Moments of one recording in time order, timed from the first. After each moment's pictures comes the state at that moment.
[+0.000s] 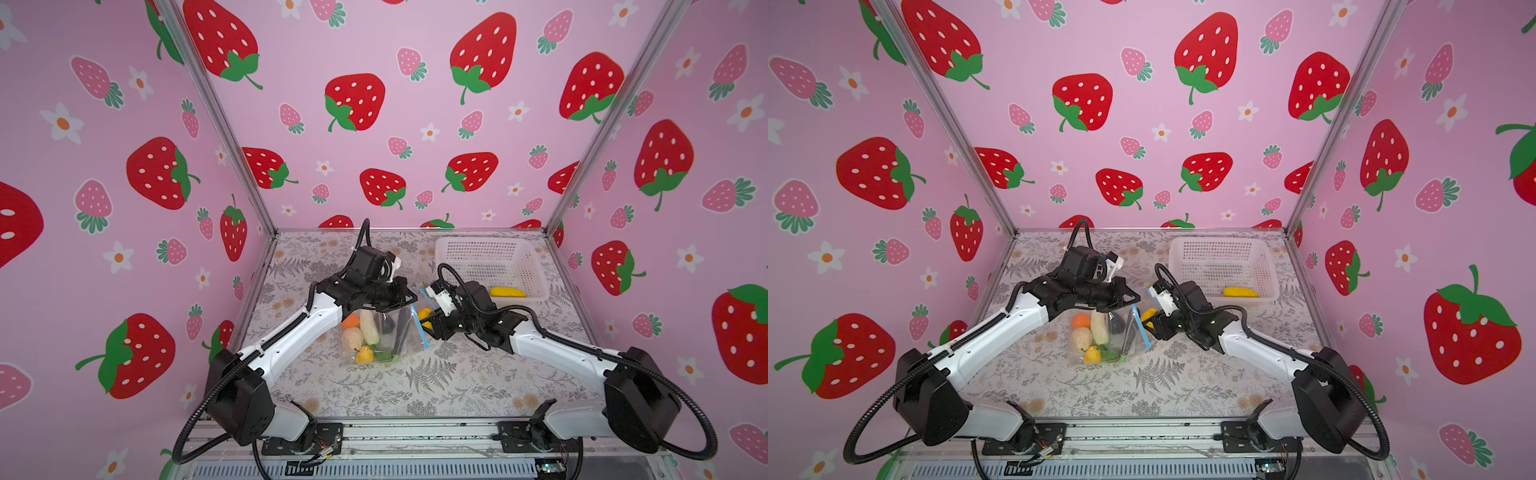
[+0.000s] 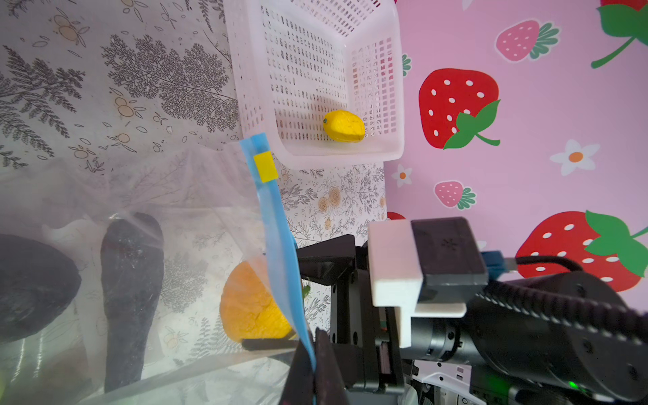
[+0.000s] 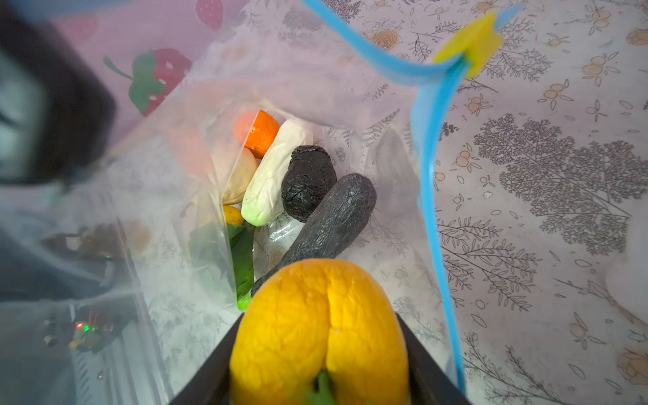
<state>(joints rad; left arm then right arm) -0.57 1.43 1.22 -0.52 0.53 -0.77 0.79 1.37 0.80 -0.11 -0.34 0.19</state>
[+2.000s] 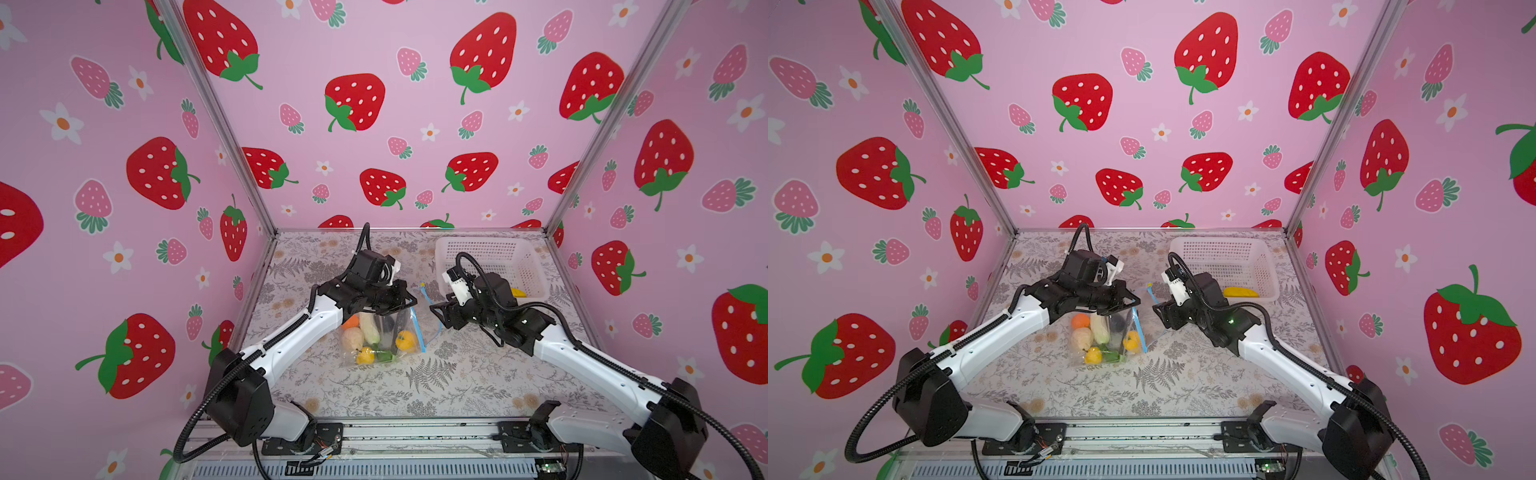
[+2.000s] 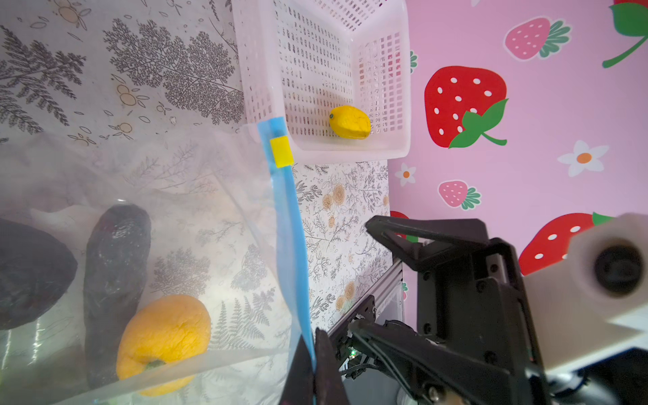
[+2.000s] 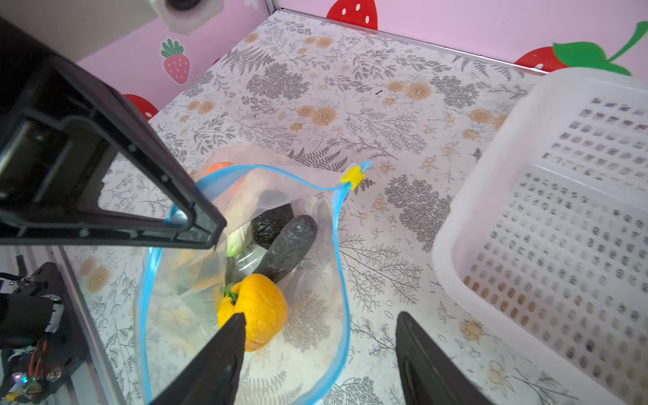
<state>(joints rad) -0.57 1.43 1.17 -0.49 0.53 -0.78 0.76 1.18 0.89 -0.29 -0.14 0.11</state>
